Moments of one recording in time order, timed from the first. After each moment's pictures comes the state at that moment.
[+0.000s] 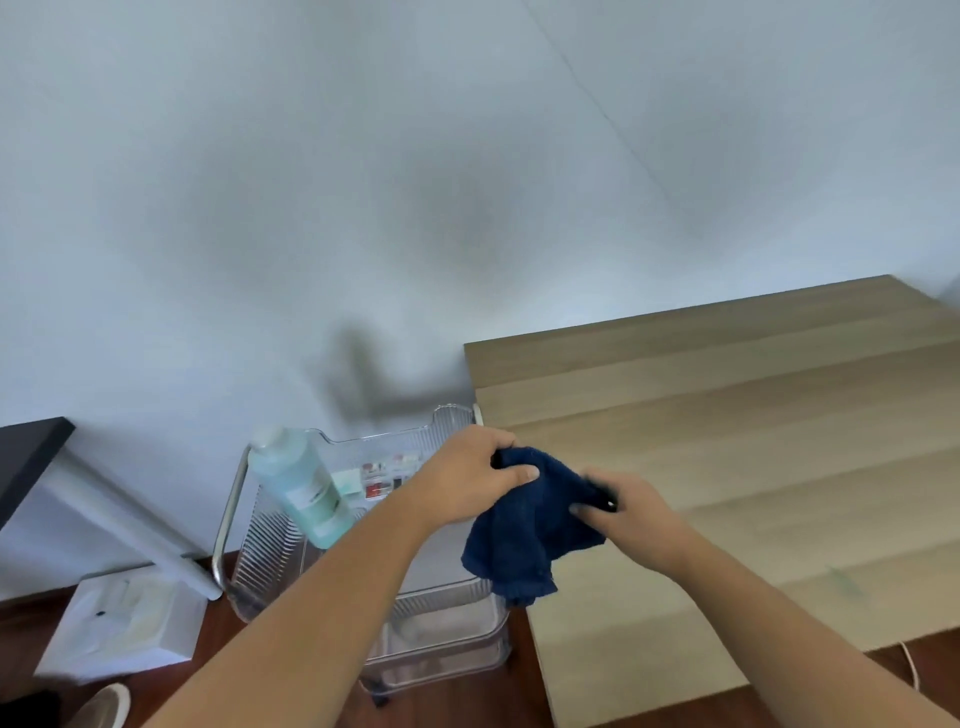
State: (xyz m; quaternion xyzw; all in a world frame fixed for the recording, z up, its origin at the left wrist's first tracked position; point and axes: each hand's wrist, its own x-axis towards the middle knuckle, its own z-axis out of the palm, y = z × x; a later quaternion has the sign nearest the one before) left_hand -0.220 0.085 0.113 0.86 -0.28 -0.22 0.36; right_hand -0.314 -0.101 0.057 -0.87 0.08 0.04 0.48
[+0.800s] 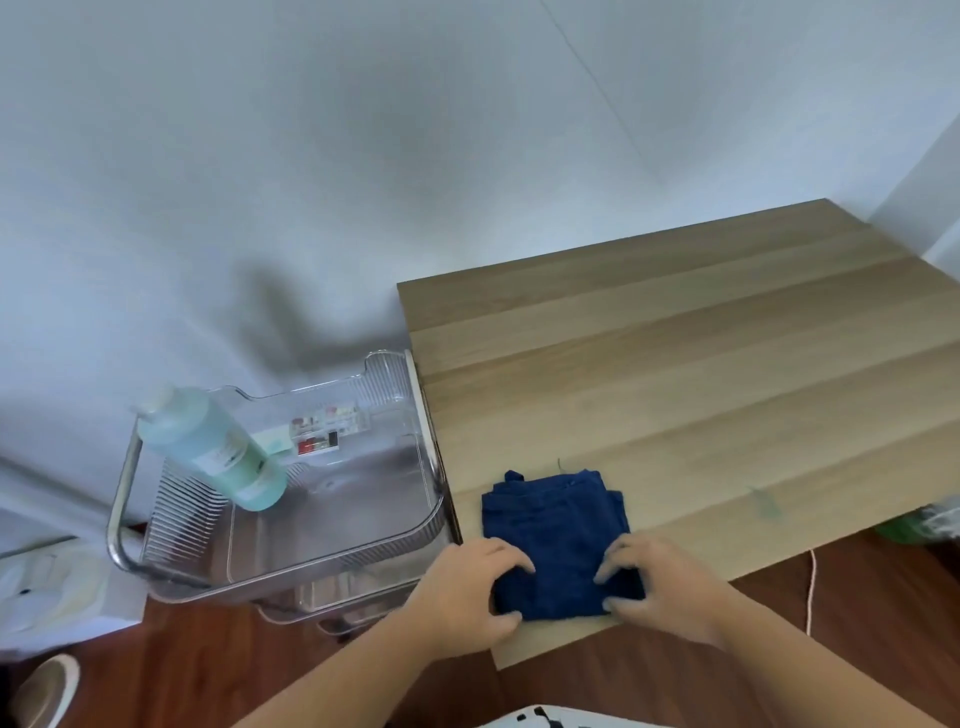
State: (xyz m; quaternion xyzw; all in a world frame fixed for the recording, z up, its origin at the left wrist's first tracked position) left_hand -0.312 0.076 -0.040 0.83 -0.44 -0.25 0.23; right_hand -0.423 -0.164 -0.020 -0.92 0.07 0.22 0.32
